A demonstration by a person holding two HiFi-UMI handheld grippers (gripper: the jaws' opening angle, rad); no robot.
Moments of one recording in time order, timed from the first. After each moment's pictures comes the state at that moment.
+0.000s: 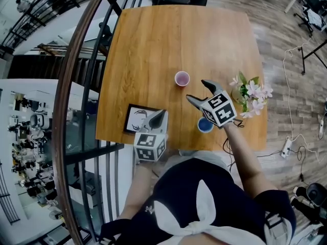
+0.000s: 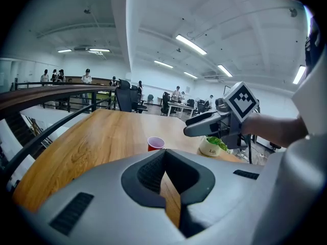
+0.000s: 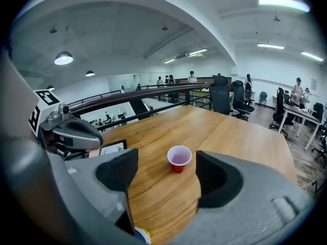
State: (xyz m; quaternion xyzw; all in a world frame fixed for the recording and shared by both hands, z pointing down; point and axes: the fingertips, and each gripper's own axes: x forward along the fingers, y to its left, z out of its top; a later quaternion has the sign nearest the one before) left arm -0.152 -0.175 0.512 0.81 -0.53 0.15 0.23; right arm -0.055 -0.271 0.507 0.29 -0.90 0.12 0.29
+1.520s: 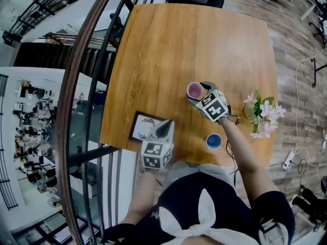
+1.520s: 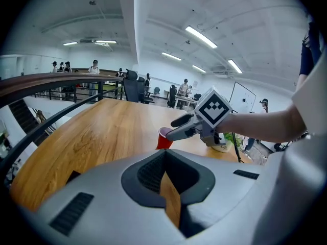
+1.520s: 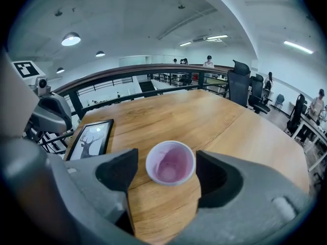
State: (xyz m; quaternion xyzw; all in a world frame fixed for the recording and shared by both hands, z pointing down) left arm -0.174 -0.202 0.554 0.78 -0.54 0.17 0.27; right arm -0.116 -0.341 0.601 0.21 -0.89 0.10 0.38
